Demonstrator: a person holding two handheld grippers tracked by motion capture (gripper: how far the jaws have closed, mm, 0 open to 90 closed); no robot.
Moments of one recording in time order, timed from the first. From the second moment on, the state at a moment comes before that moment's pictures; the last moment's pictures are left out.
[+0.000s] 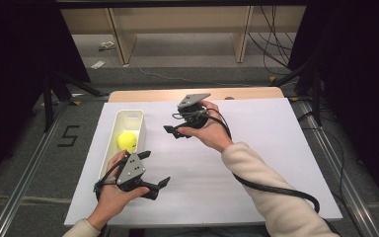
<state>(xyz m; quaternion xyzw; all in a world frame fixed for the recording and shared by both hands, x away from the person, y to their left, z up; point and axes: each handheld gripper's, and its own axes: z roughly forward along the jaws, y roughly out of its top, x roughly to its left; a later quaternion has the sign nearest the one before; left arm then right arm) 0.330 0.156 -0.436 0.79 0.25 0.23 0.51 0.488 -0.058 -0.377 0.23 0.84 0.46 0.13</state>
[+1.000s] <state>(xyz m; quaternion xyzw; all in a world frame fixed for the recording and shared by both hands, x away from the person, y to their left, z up) 0.330 0.156 -0.436 0.79 0.25 0.22 0.51 0.476 -0.142 -0.384 0.28 0.82 0.47 0.16</state>
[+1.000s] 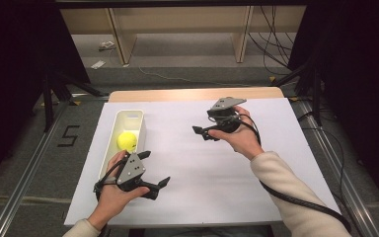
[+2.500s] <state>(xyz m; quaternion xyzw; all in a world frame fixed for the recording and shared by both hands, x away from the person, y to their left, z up) 0.331 0.157 -0.436 0.79 0.26 0.23 0.51 0.434 -0.261 -0.405 0.37 0.79 0.46 0.18</state>
